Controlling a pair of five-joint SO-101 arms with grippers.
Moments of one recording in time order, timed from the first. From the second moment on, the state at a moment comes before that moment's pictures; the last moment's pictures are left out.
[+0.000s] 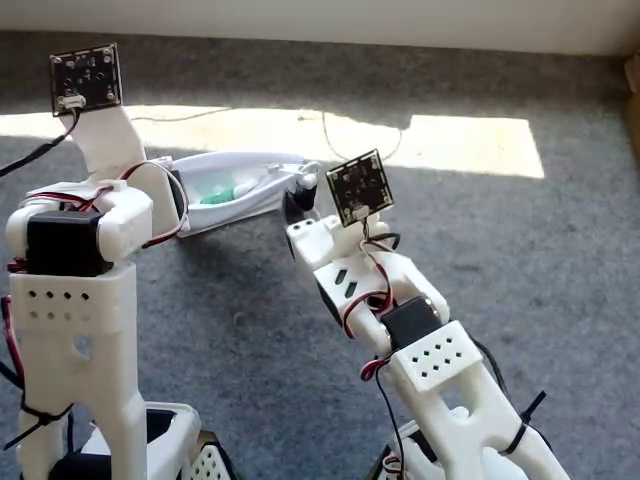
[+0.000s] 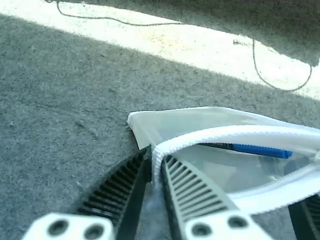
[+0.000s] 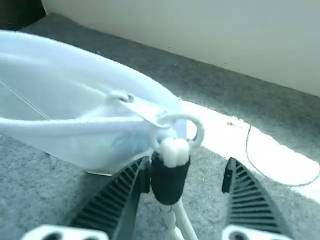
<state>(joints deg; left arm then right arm) -3.5 -31.3 3.2 87.5 19.1 -34.0 -46.7 55.3 16.0 0.7</state>
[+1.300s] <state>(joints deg) -3.4 -31.3 3.2 87.4 18.1 -34.1 -62.2 54.5 33.9 14.7</state>
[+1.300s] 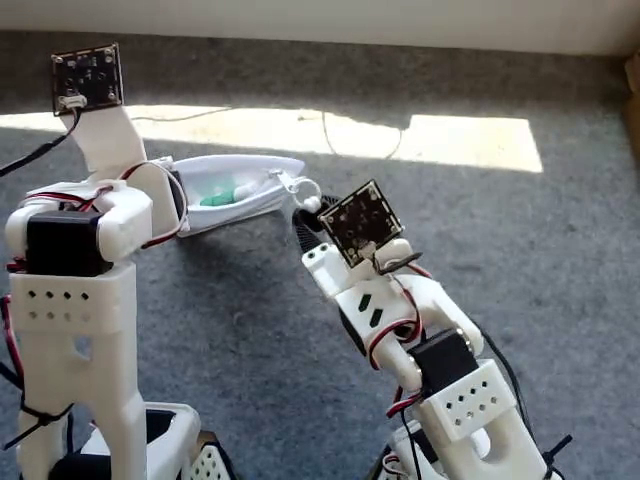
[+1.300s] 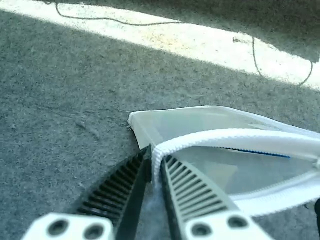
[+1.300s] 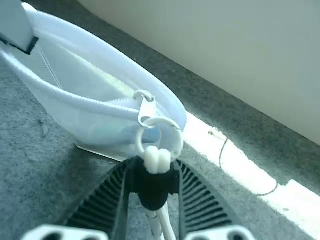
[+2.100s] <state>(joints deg) 0.4 -31.0 4.0 79.1 12.8 -38.1 -77.8 55.2 60.4 13.6</state>
